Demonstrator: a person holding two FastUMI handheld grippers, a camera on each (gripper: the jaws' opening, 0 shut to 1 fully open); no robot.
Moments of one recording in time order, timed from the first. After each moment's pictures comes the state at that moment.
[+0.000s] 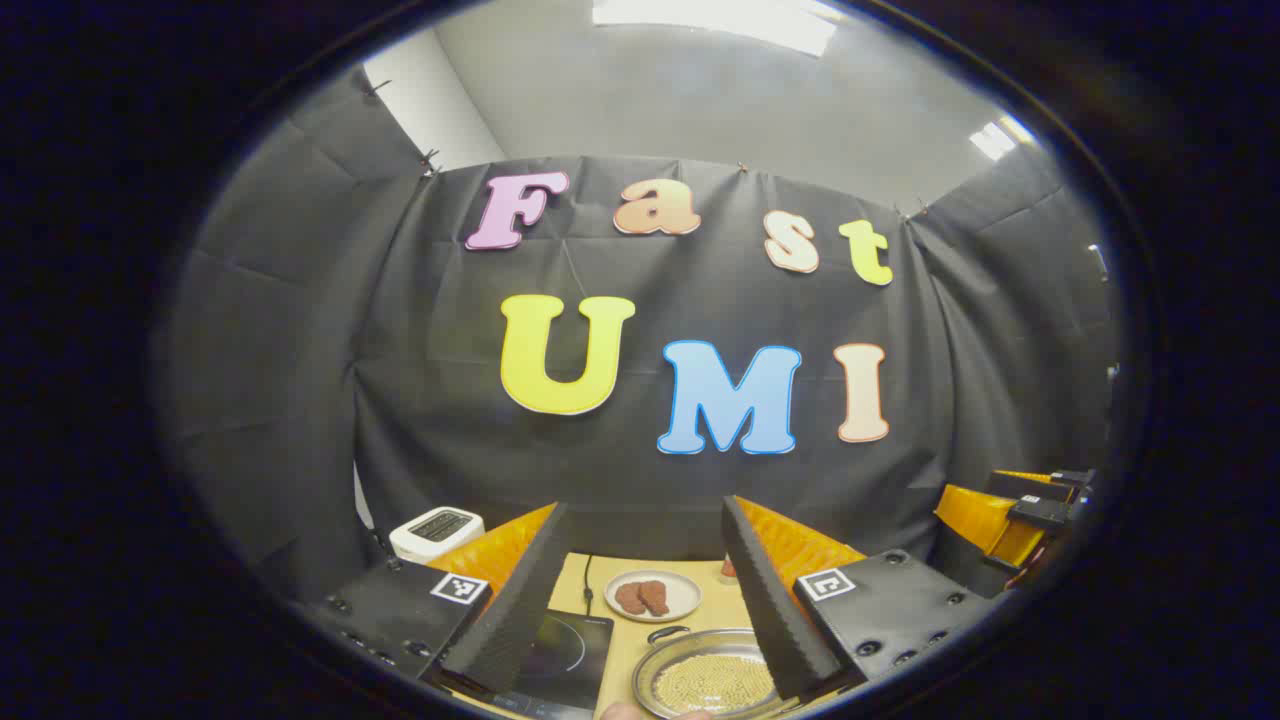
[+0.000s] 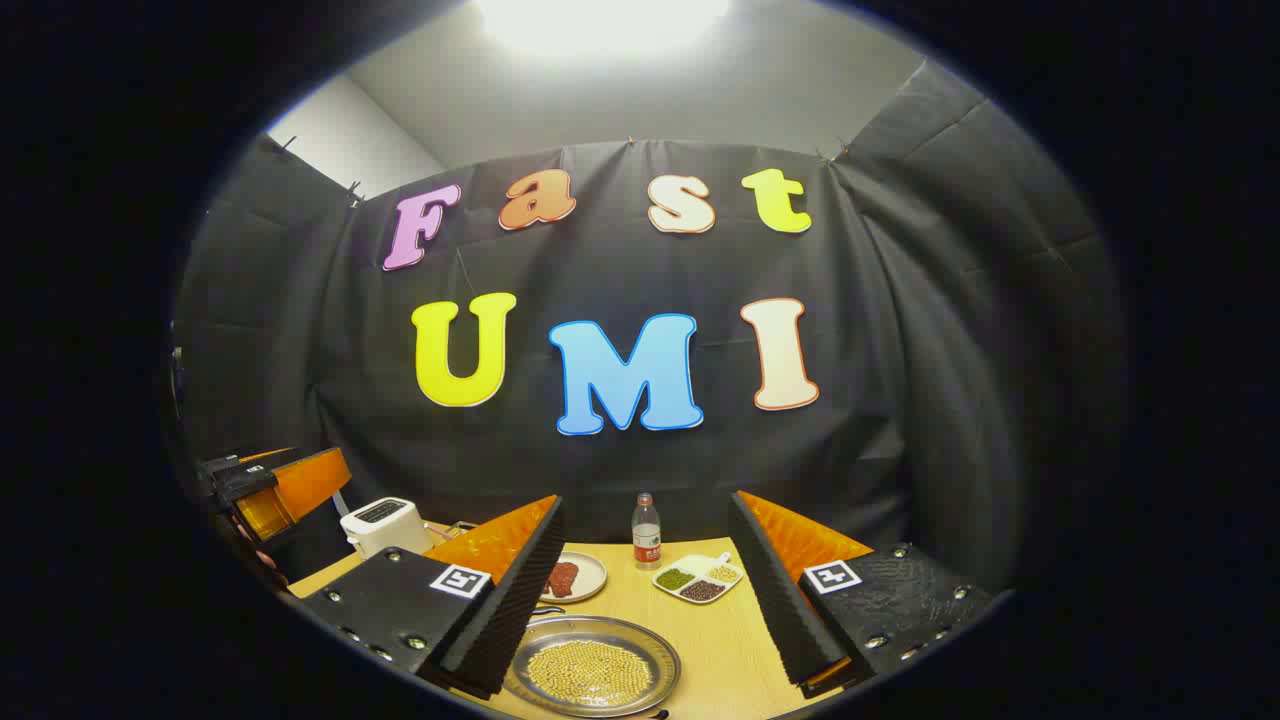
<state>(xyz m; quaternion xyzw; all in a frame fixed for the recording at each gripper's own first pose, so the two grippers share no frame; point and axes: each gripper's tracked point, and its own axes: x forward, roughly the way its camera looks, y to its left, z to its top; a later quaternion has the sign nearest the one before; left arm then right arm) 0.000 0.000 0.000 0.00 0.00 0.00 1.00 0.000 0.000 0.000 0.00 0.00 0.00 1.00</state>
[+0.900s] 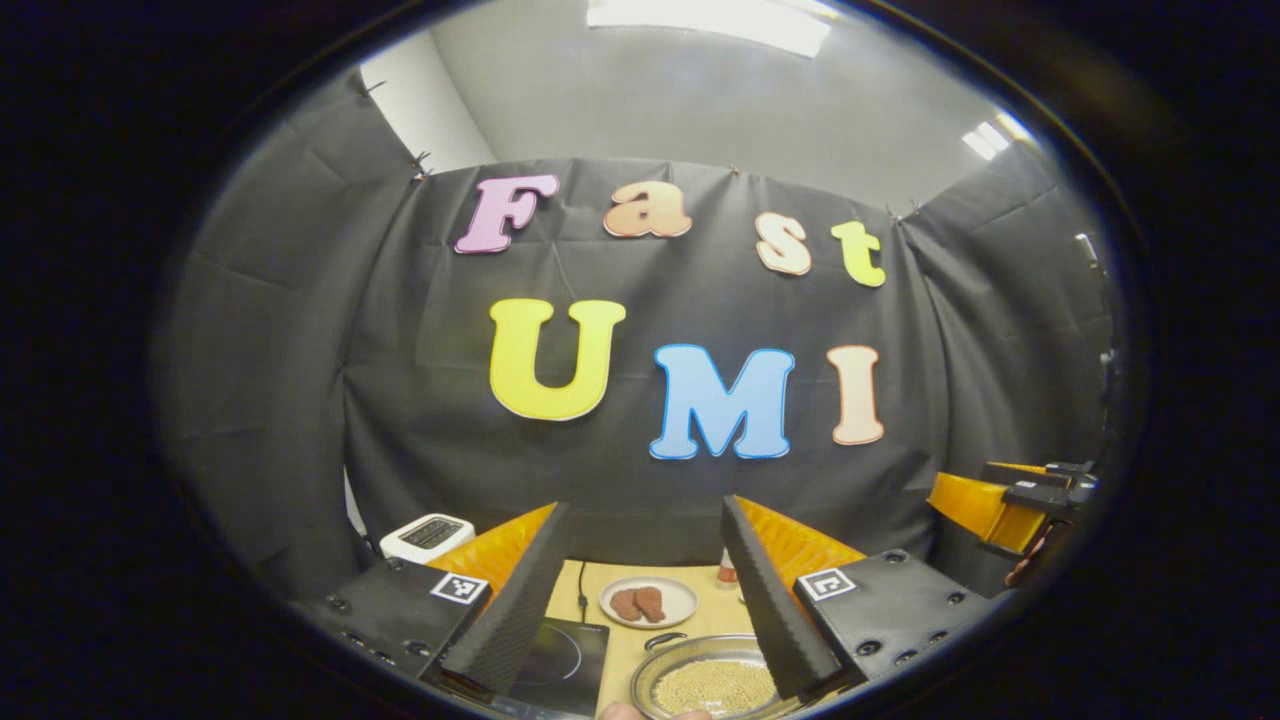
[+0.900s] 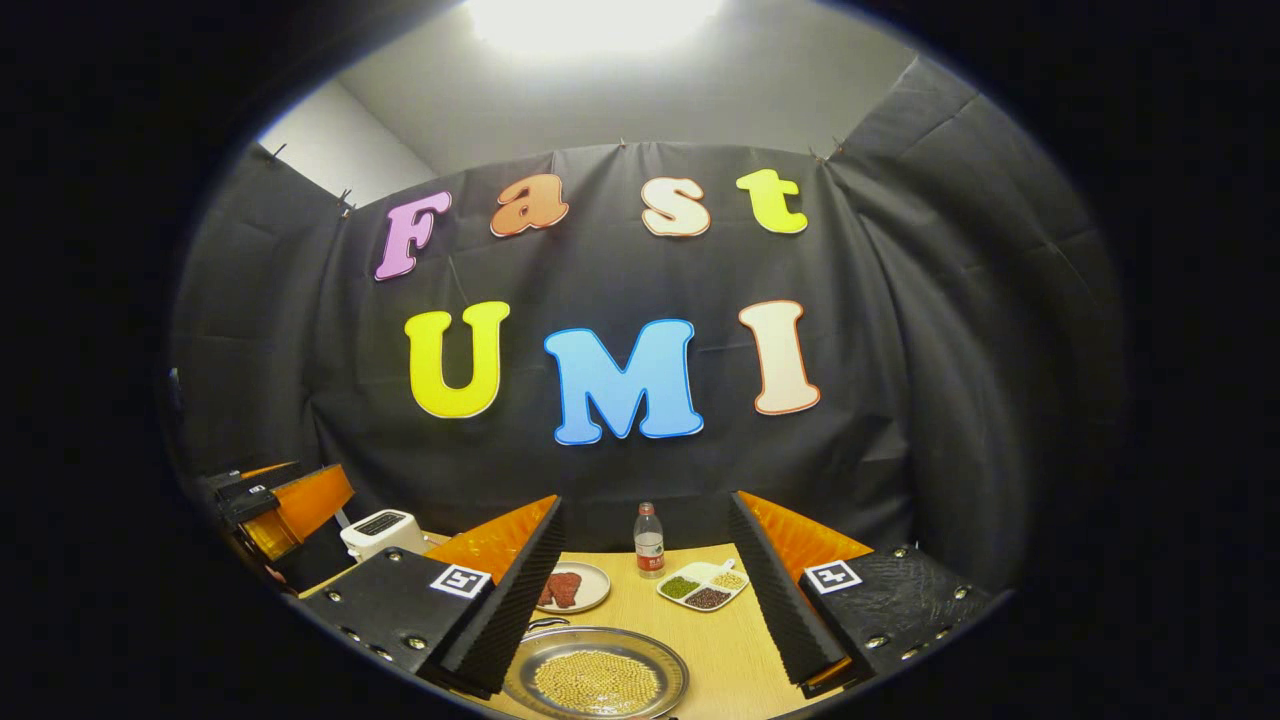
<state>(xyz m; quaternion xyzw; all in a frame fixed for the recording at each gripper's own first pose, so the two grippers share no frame) 0.014 0.005 0.003 0.00 -0.01 -0.01 1.00 0.012 0.004 0.004 0.01 0.00 -0.01 1.00</state>
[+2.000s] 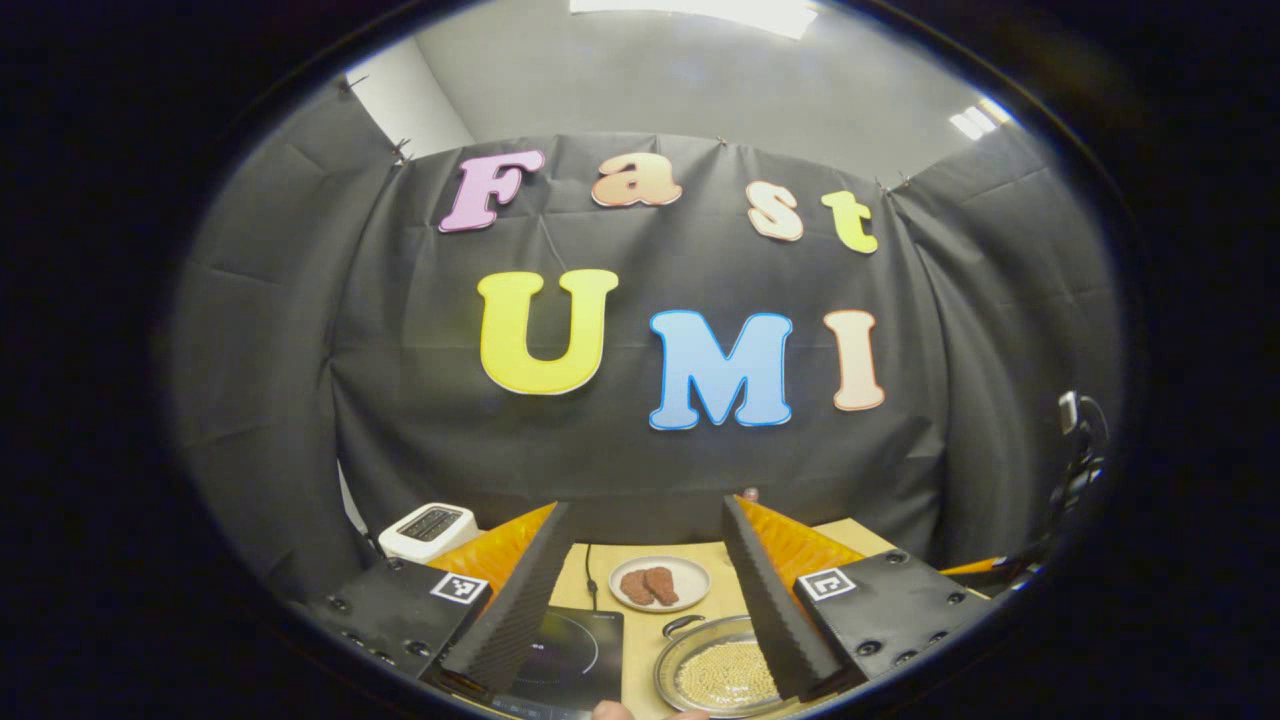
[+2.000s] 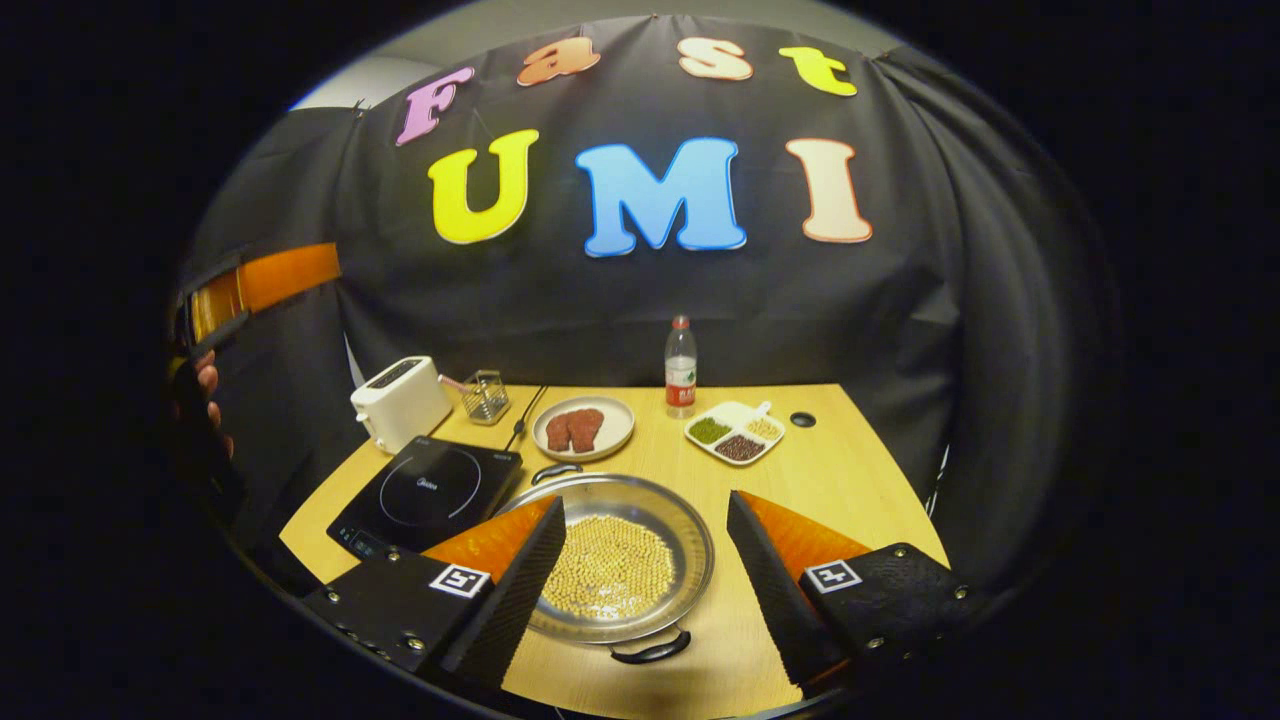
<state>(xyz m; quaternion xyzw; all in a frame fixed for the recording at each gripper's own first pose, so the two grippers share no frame) 0.029 0.018 -0.038 0.03 0.03 -0.03 1.00 -0.012 0.024 -0.199 -0.01 0.26 0.06 0.96</state>
